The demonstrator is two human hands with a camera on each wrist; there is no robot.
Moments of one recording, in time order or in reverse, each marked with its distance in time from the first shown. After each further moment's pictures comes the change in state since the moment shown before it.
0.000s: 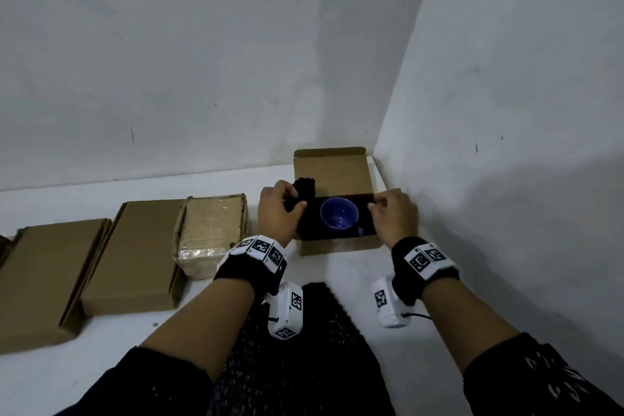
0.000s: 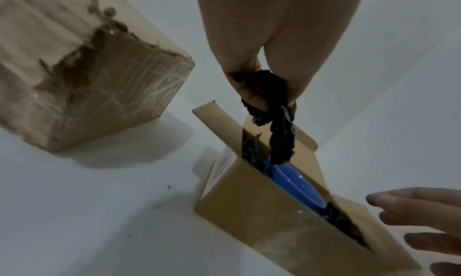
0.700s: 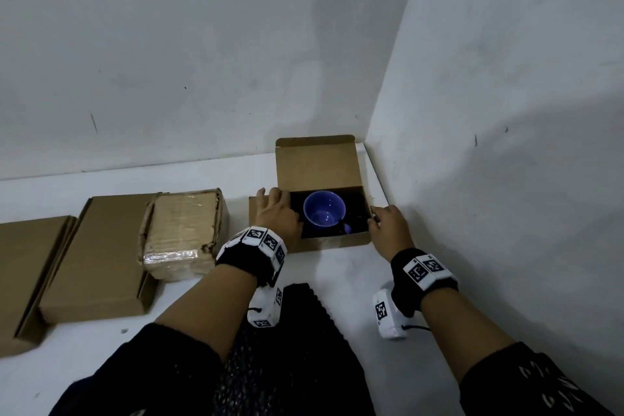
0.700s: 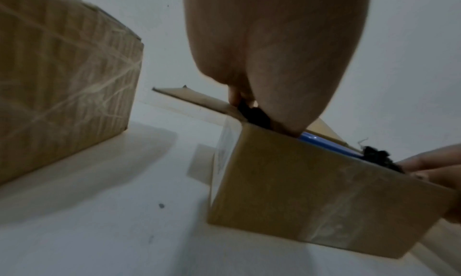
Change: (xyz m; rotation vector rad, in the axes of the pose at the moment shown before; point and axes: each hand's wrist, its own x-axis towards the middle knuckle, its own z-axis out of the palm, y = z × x) left_hand 0.016 -0.015 0.052 1.042 -0.526 0.244; right_hand 0.008 0.051 0.027 0.024 -0.204 -0.049
